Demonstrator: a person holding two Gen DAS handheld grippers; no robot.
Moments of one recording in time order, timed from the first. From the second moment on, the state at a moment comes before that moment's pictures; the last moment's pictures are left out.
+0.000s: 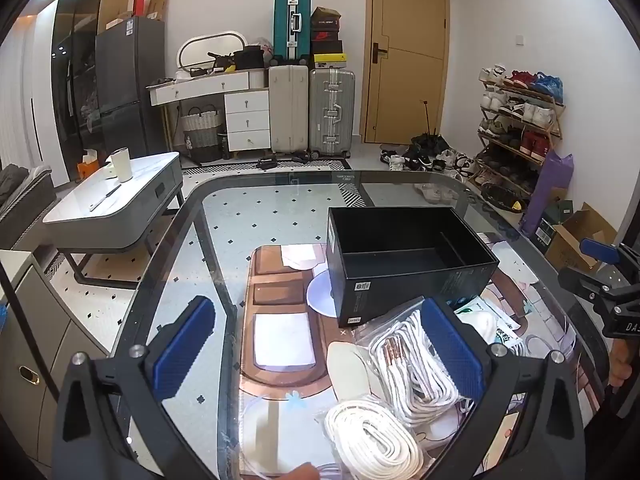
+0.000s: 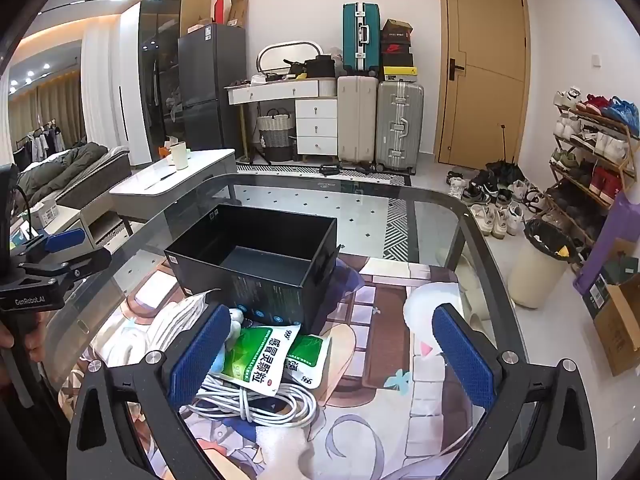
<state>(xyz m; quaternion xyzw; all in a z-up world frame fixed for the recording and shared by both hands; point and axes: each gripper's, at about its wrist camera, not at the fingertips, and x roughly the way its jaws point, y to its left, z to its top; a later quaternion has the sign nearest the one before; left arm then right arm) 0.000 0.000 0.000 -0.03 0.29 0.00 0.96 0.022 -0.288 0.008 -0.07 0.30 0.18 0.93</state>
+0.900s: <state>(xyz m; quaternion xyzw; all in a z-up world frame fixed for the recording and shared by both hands) 0.002 0.001 -0.003 -0.03 0.31 0.01 0.95 0.023 -0.285 0.005 -0.06 0.30 0.19 0.93</state>
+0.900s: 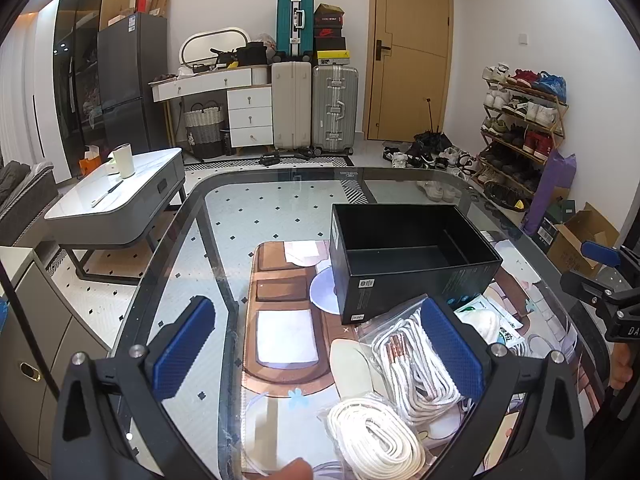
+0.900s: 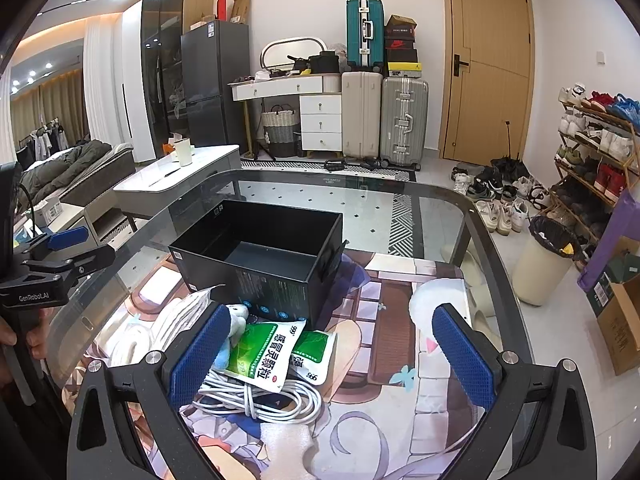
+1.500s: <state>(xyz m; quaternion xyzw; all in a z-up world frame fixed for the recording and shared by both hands) 0.003 -0.001 -0.008 -0.03 0.31 0.01 0.95 0.024 -0.283 0.003 -0.06 0.31 0.19 0.93</state>
